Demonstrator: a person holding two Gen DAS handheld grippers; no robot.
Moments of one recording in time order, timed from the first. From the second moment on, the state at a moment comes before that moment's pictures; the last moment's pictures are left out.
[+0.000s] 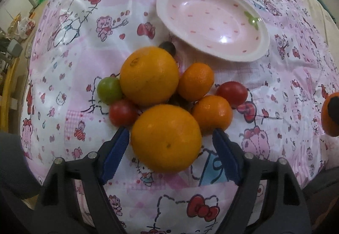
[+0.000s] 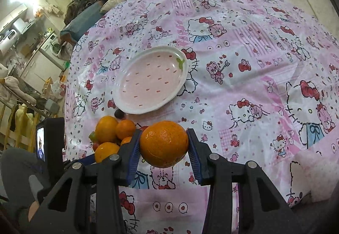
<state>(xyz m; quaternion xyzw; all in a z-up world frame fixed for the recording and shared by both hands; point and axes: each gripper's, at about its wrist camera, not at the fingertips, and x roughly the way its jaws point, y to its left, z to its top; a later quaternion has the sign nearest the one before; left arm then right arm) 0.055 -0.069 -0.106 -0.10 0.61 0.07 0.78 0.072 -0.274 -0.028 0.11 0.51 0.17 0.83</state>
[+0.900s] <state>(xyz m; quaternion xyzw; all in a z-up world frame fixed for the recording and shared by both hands) 0.037 -0.057 -0.087 -0.14 0.59 0.02 0.79 0.068 -0.274 -0.023 0.12 0.51 0.17 0.84</state>
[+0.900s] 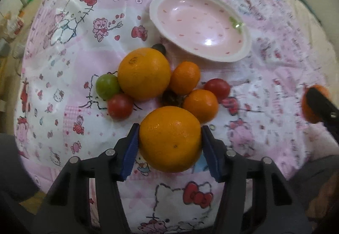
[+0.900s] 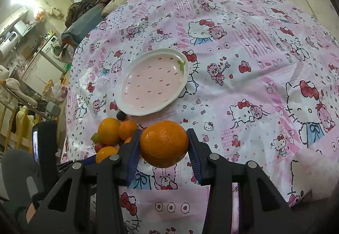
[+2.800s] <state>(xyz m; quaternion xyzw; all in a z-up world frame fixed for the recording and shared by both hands) 0.197 -0.037 -0.029 -0.01 0.52 -0.02 0.85 0.224 -0.273 -0.028 0.11 0.50 0.21 0.83</state>
